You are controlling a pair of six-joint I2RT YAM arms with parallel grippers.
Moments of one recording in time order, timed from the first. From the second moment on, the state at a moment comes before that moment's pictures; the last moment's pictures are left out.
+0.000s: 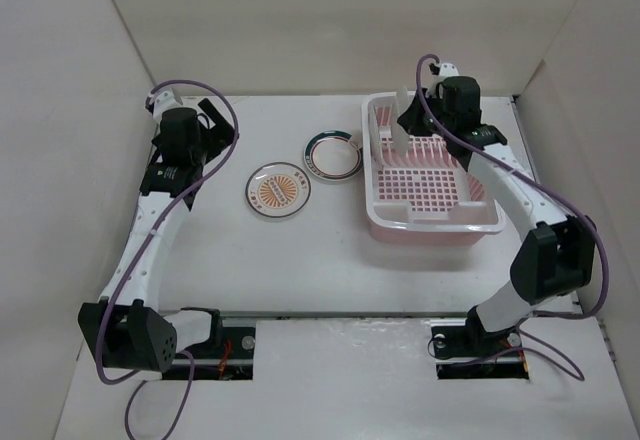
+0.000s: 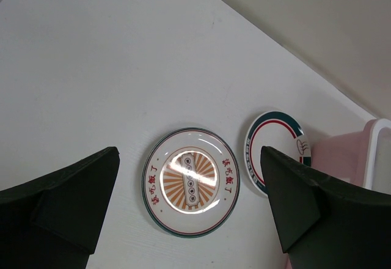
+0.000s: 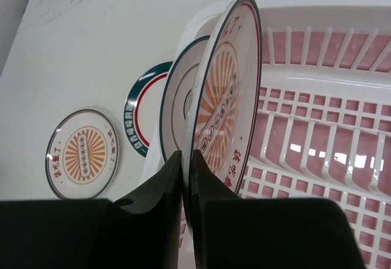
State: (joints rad) left arm -0.10 1.20 1.16 -0.41 -0.21 -0.61; right arm 0.24 1.57 1.41 -0.23 -0.18 0.30
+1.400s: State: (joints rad) left arm -0.08 1.22 1.16 -0.39 -0.18 -0.61; right arm 0.29 1.72 1.39 -0.19 0.00 0.36
